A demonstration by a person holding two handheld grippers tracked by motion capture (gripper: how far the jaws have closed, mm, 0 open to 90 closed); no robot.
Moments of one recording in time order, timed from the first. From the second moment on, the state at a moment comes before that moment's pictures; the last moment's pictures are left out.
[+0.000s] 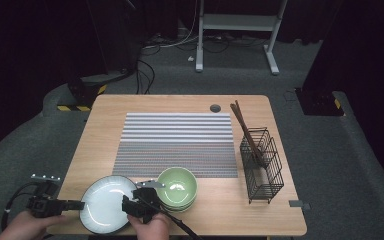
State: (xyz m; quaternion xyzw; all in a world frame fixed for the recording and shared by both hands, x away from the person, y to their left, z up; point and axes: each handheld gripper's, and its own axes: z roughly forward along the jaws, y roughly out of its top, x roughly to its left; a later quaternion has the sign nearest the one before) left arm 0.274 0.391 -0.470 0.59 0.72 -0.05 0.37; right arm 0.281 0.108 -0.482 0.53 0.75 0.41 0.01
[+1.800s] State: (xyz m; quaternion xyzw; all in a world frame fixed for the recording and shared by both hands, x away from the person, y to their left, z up) left arm 0.279 0.393 -0.469 0.58 0.72 -0.04 0.38; right arm 0.286 0.122 -0.483 0.52 0.75 0.41 0.00
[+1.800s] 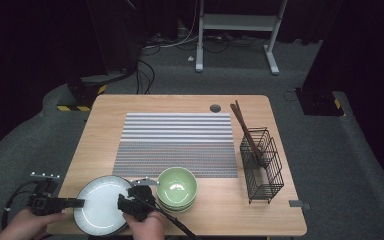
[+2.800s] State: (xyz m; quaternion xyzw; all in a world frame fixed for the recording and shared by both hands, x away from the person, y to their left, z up) left arm 0.284 0.399 -0.465 0.58 0.72 0.00 0.38; right arm 0.285 0.122 -0.488 0.49 0.77 0.41 0.00
